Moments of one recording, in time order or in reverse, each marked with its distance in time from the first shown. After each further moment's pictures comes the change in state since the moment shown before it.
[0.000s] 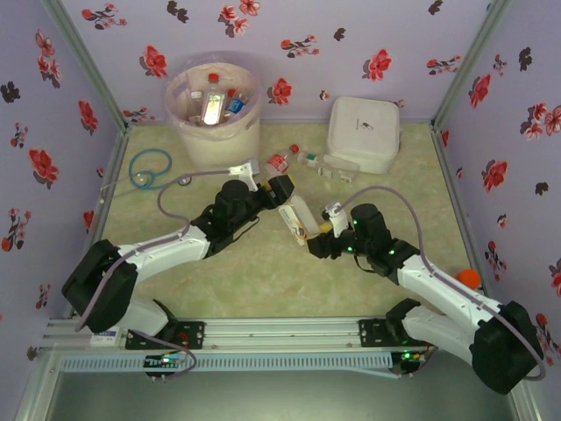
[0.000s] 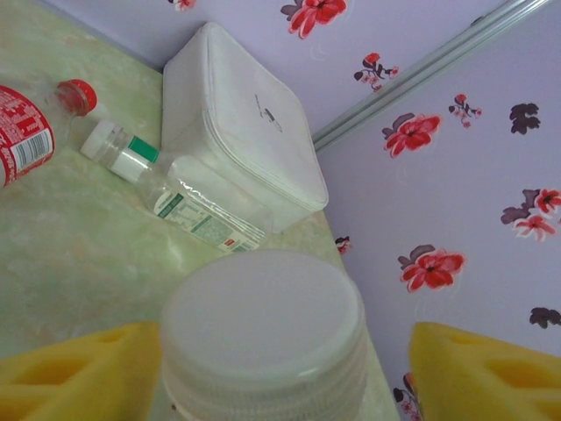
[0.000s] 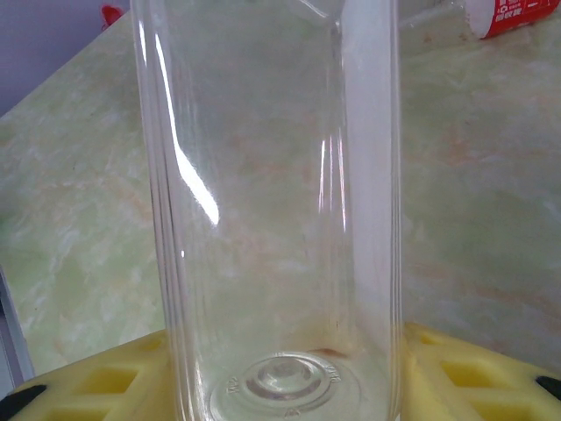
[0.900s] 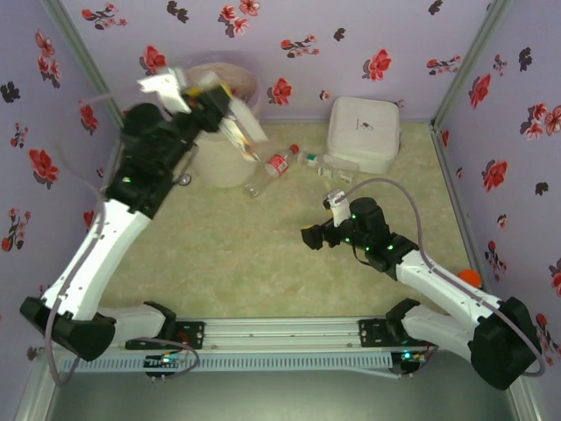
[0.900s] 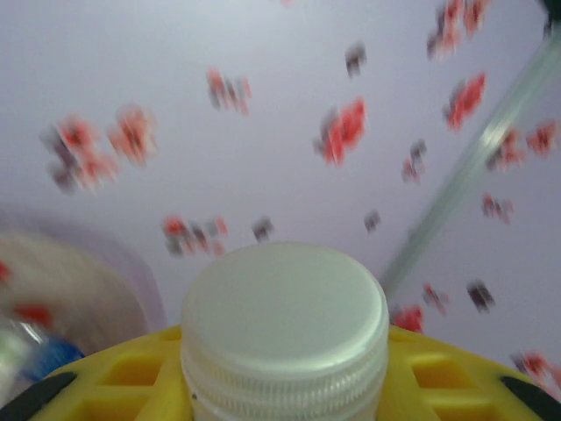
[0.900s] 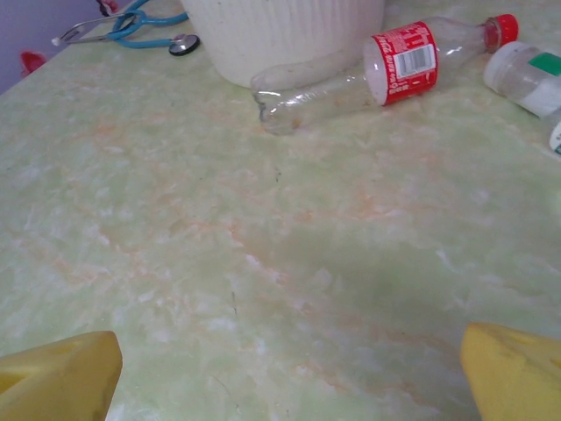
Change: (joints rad) left arm 0.343 -0.196 0.739 -0.576 0.041 0.428; right arm 0.006 0.026 0.058 0.029 0.196 0.004
